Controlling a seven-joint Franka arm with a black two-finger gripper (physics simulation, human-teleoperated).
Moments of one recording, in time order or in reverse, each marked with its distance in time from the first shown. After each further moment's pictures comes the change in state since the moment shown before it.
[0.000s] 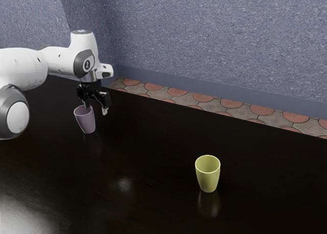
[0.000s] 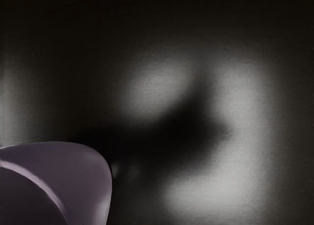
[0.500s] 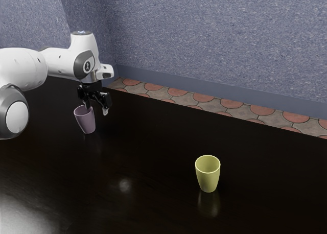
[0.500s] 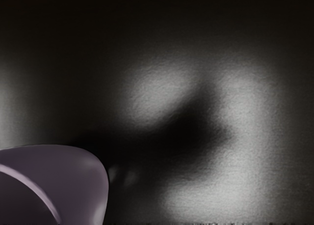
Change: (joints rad) arm -0.006 -0.009 0.003 -0.025 -0.002 0.027 -0.009
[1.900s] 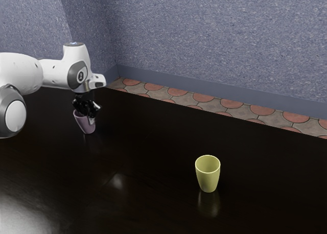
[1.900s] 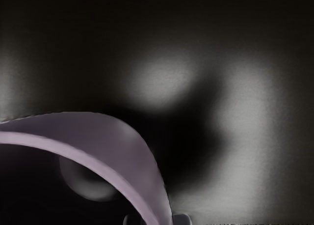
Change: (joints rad) arm 0.044 0.014 0.009 -0.076 -0.014 0.068 -0.008
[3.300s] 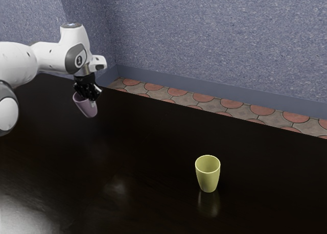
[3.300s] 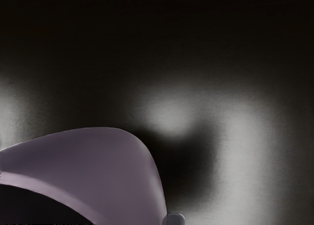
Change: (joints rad) arm -0.053 -0.110 0.021 0.002 0.006 -0.003 -0.025
